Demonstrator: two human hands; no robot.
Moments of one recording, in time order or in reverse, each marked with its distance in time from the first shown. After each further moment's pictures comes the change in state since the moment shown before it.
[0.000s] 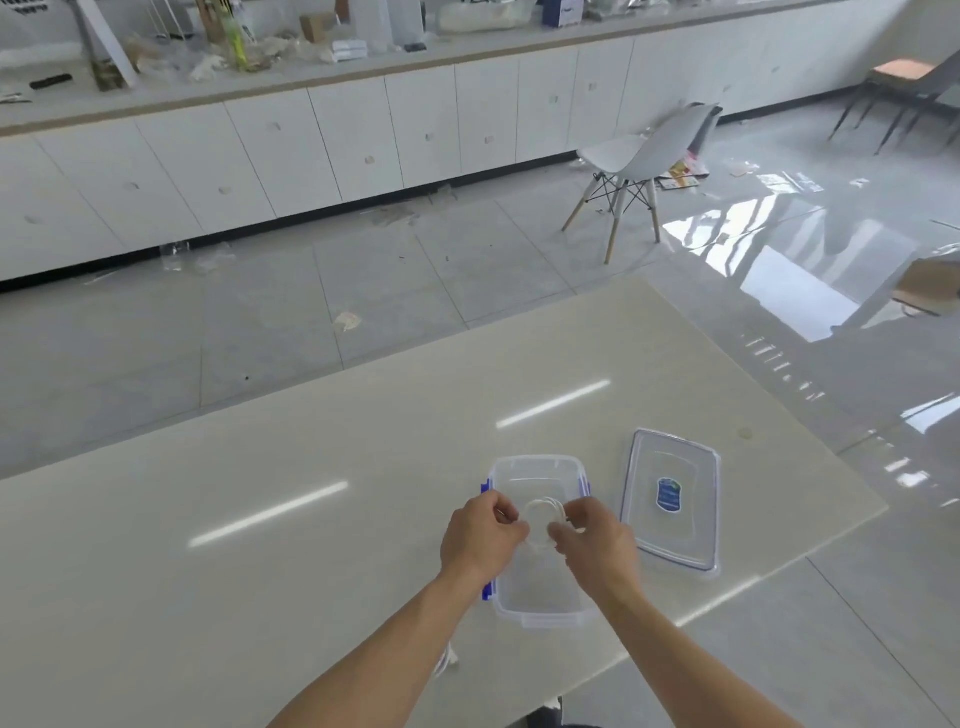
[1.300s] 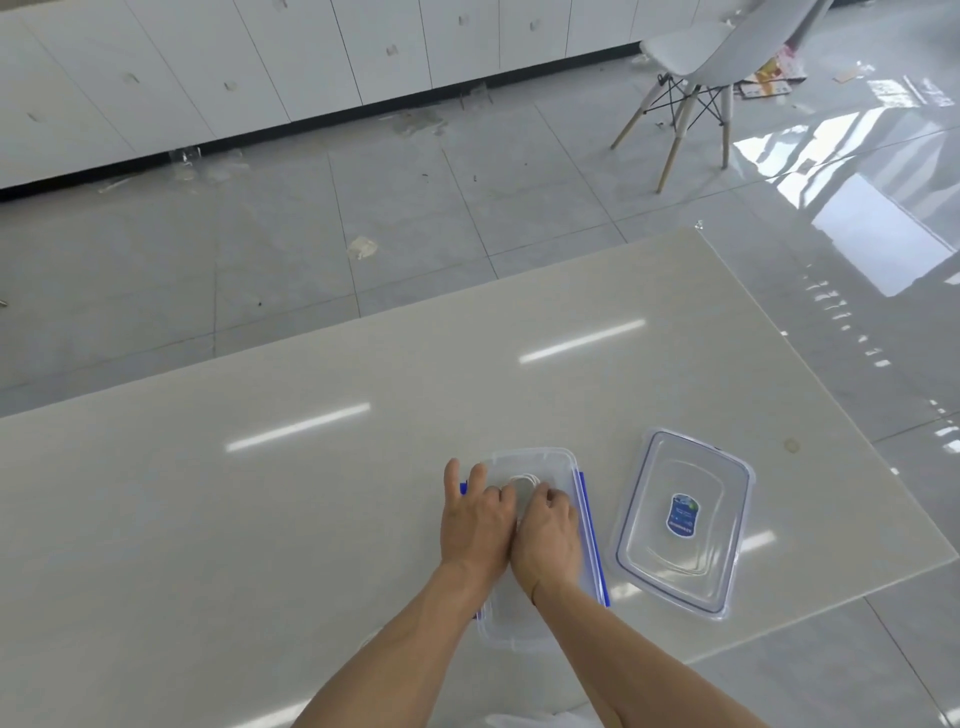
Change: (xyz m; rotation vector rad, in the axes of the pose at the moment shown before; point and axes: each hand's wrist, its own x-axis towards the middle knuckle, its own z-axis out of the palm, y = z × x) left_hand 0.062 -0.005 0.054 0.920 0.082 0.291; right_hand 0.065 0.000 0.057 -0.426 -0.146 -0.042
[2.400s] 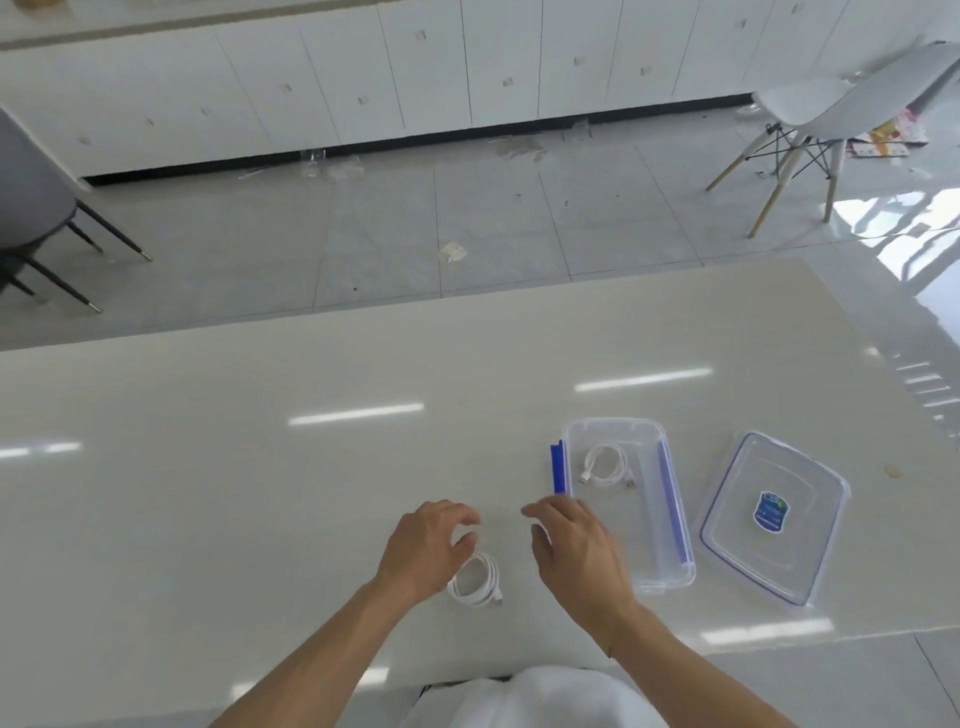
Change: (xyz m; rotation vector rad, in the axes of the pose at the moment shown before) left_hand -0.154 -0.135 0.019 -0.588 0.017 -0.236; right_hand -0.103 -0.014 0.019 -0.057 0.095 -0.748
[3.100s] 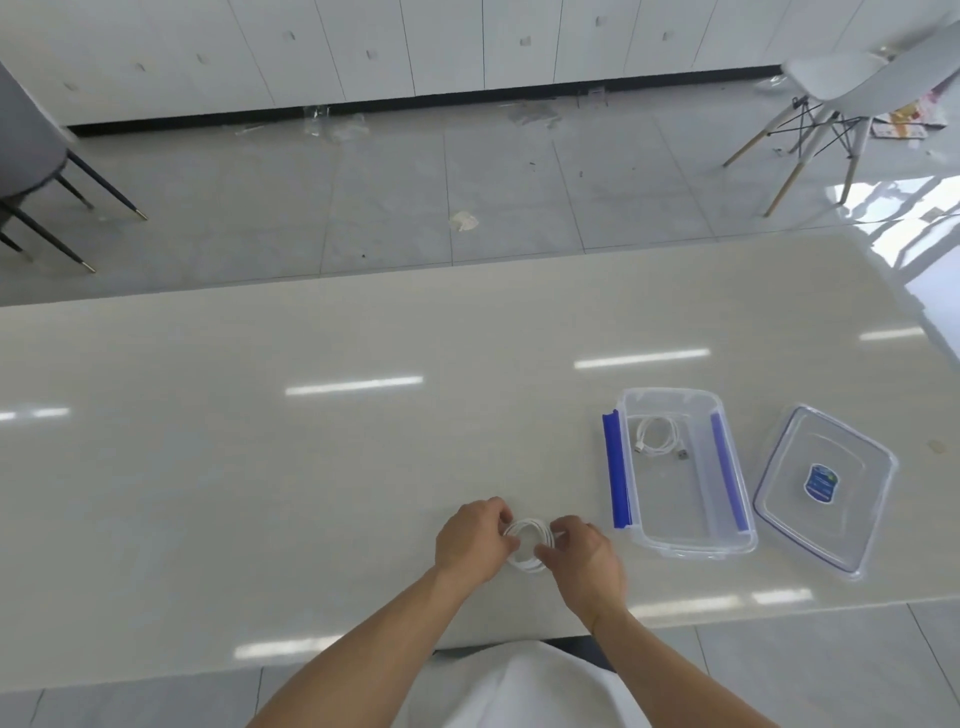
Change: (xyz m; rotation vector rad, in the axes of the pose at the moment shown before) left_hand -0.013 -0.027 0.027 -0.095 -0.162 -0.258; right_hand -0.024 -0.026 0.089 0.131 -0.264 0.633
